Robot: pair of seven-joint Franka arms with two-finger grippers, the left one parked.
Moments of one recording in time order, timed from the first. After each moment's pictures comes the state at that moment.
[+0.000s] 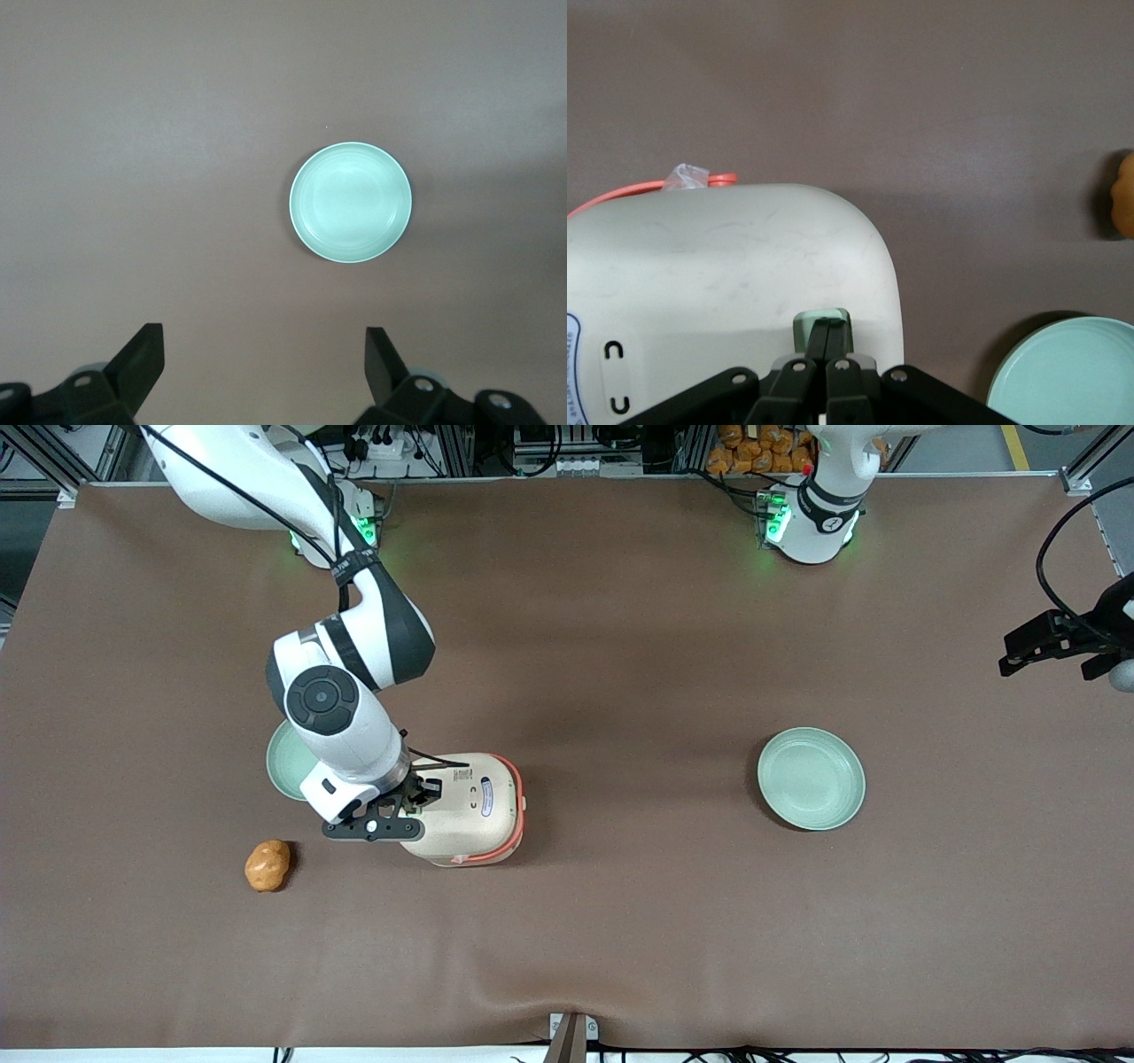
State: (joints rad) arm 0.37 0.53 0.06 -1.51 -0.11 2.09 0.47
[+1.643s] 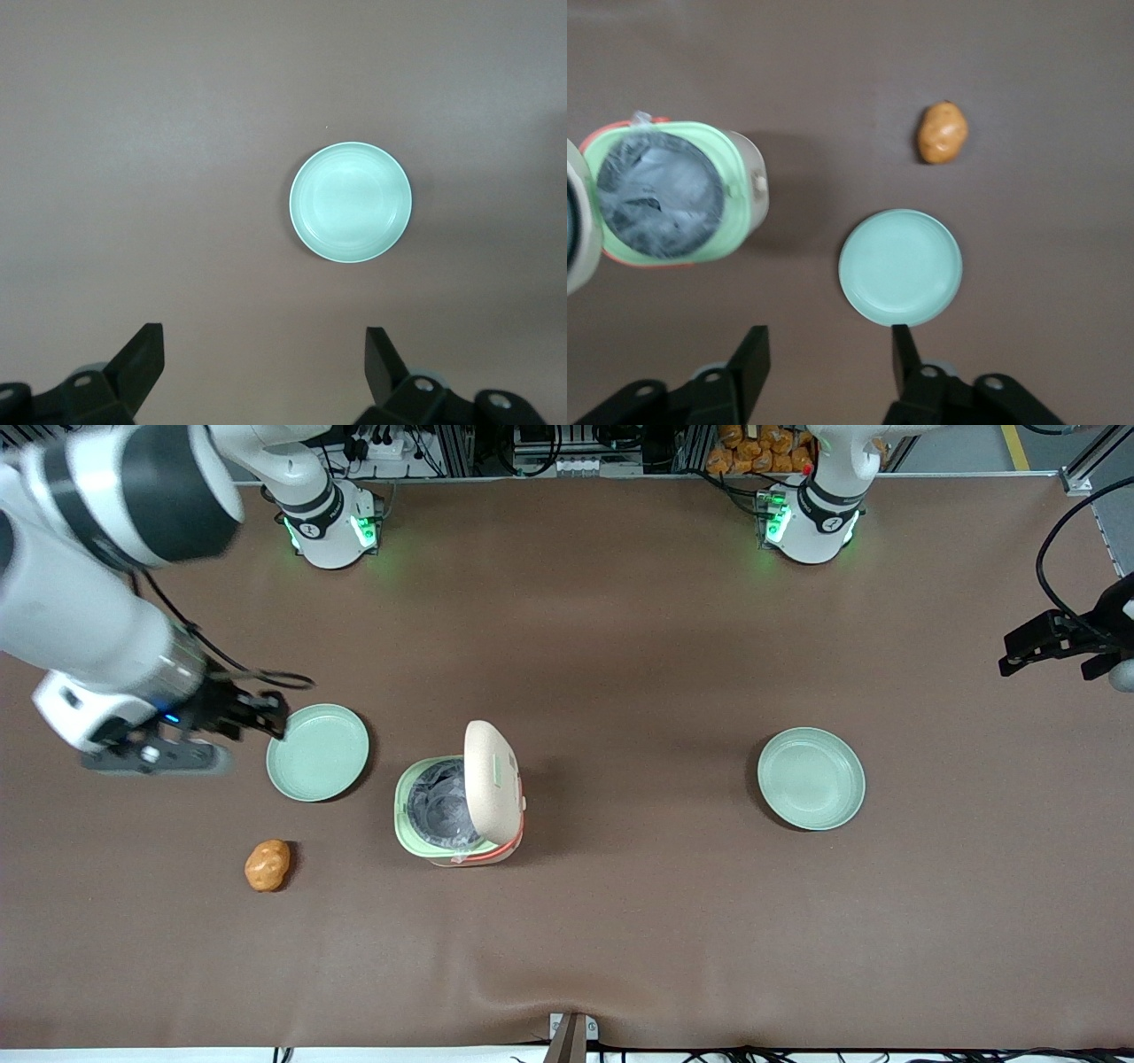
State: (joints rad) arm 0.16 0.23 0.05 -1.32 -0.02 1.49 0.21
